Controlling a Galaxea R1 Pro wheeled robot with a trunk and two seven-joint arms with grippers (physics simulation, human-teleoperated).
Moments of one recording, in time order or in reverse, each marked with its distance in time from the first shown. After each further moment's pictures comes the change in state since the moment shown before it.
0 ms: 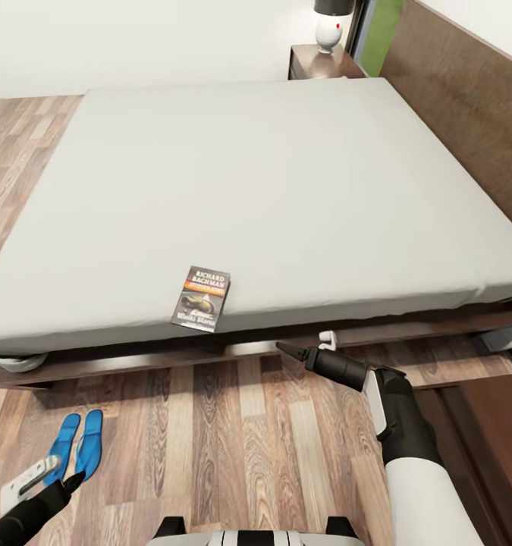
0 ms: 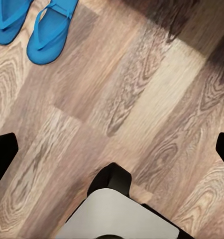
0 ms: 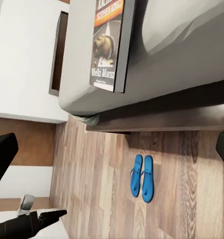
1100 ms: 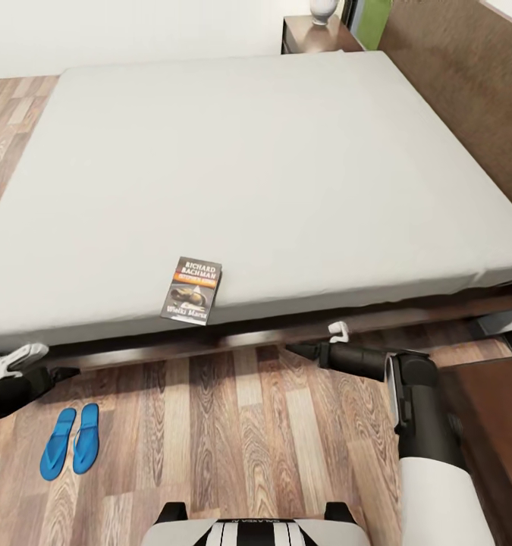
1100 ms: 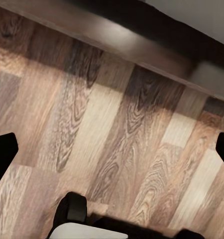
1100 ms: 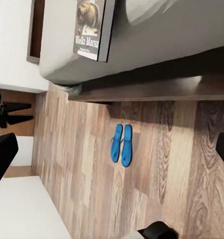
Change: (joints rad) left arm -0.414 0.362 -0.011 -0.047 0.533 0.430 0.170; right arm 0.002 -0.014 -0.007 -0.251 0.305 0.194 0.207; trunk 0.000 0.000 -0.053
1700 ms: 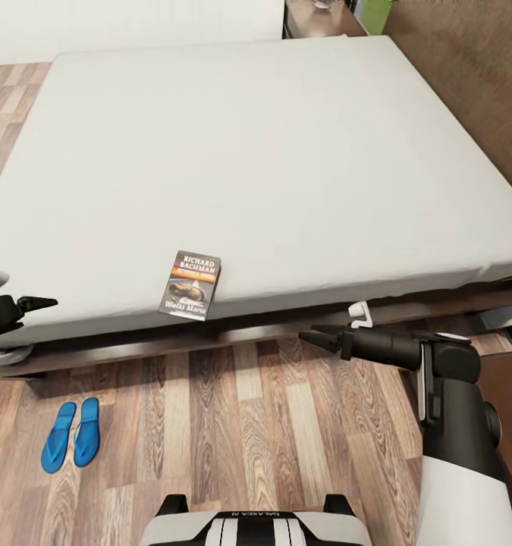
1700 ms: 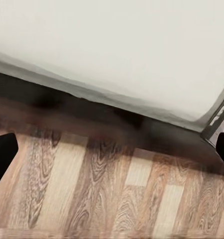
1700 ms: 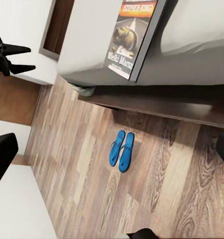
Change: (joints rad) left arm -0.272 0.196 -0.034 0.000 0.284 0.017 0.065; right arm -0.004 -0.055 0.013 -0.251 0.064 0.075 0.203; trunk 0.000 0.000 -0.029
